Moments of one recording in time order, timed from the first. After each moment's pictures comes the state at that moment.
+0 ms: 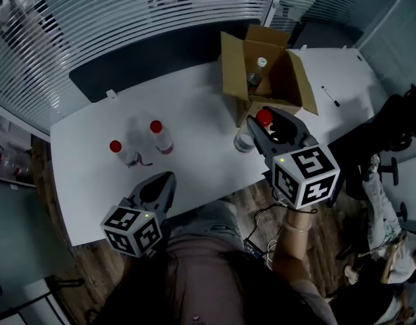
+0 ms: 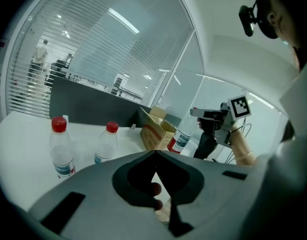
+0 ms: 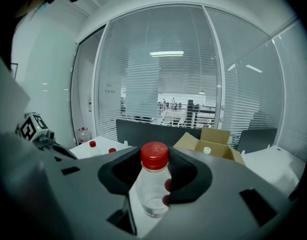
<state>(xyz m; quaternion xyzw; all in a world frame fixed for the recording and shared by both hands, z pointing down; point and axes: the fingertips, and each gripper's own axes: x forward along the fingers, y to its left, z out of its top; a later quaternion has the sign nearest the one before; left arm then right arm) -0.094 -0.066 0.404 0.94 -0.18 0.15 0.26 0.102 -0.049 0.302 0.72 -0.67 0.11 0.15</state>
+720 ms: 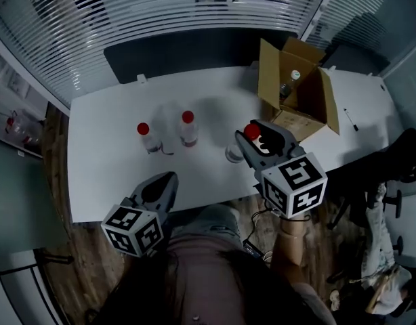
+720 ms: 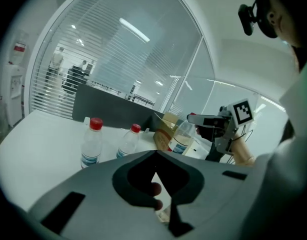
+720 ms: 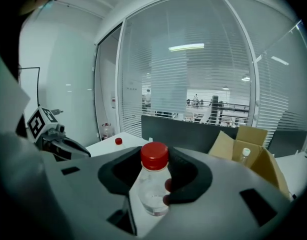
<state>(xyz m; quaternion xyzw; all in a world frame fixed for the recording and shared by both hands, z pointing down) -0.159 -0.076 0.406 0.92 -0.25 0.13 0.26 0.004 -0.087 0.331 0.62 -0.76 0.11 0.17</state>
